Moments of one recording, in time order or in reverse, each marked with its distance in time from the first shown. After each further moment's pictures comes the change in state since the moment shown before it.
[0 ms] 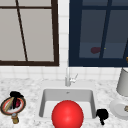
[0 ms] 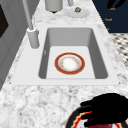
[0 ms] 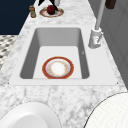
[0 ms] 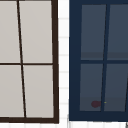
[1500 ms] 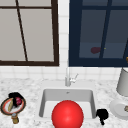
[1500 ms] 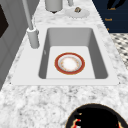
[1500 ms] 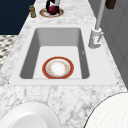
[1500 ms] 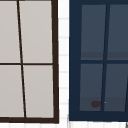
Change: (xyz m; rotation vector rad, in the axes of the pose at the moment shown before) left hand -0.042 -0.008 0.041 0.007 -0.163 -0.211; right hand 0.000 0.000 0.000 0.000 0.000 0.000
